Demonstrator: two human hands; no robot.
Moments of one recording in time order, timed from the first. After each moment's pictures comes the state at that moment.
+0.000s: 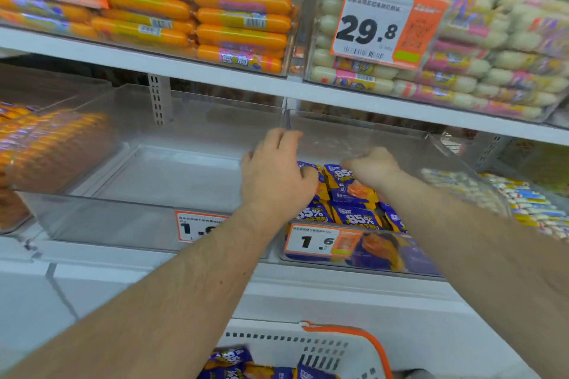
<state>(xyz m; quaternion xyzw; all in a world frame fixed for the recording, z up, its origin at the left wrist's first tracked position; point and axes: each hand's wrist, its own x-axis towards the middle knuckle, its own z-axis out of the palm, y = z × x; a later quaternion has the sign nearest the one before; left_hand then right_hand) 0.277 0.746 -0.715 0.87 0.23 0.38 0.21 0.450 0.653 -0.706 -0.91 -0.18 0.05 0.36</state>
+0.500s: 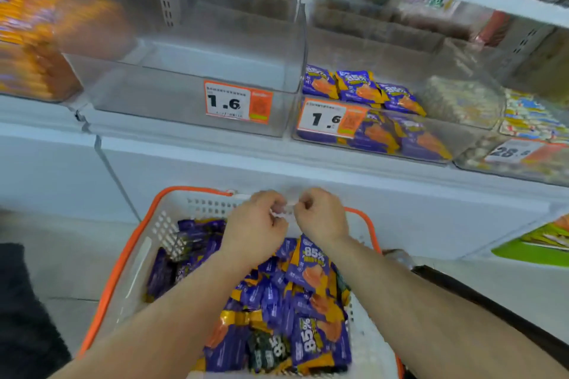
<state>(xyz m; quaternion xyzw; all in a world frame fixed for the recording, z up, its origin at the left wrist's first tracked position) 0.125 0.659 -0.889 0.86 0.26 0.19 0.40 0.250 0.573 -0.895 -0.89 -0.32 0.06 0.30</state>
